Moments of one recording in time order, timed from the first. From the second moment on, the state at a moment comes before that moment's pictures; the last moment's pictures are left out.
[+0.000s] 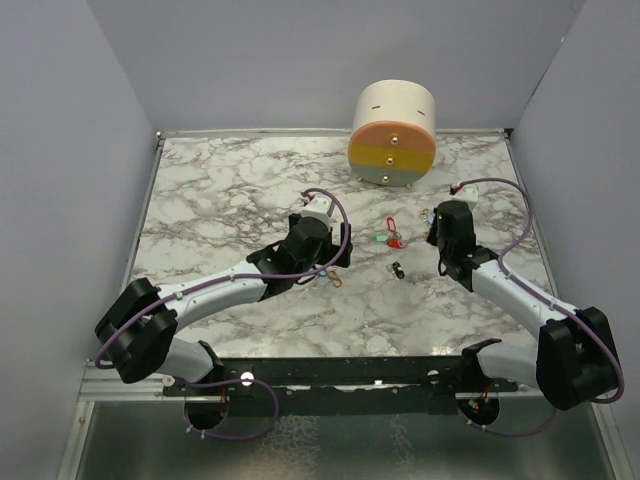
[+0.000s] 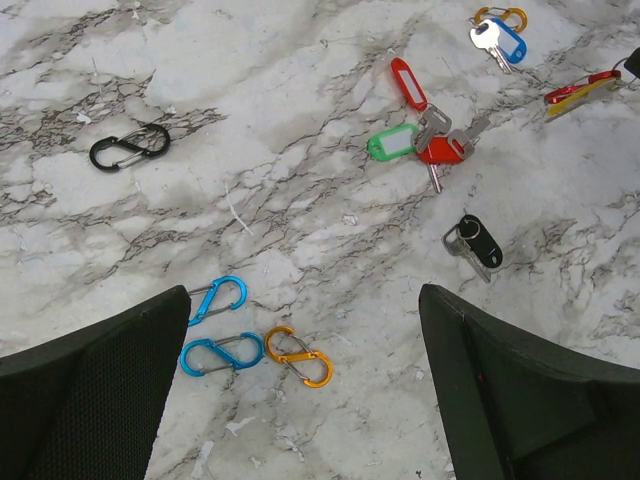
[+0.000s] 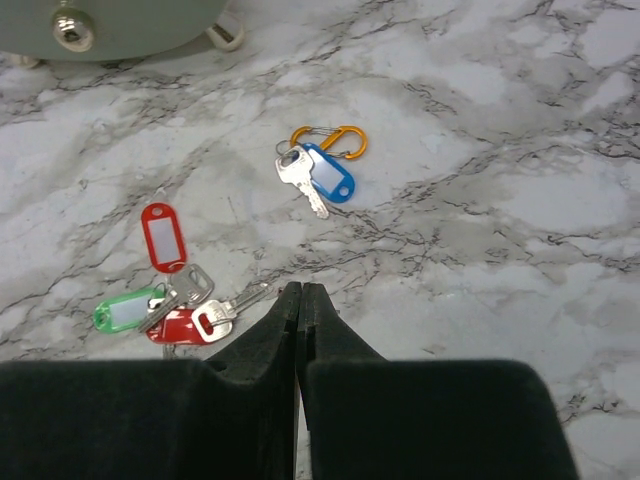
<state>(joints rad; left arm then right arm) -0.88 1.38 0.82 0.05 -0.31 -0.48 0.34 1.21 0.62 0.05 0.45 0.33</state>
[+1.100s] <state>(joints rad) -0.88 1.38 0.81 0.06 -0.31 -0.50 0.35 1.20 0.64 -0.05 0.21 0.37</state>
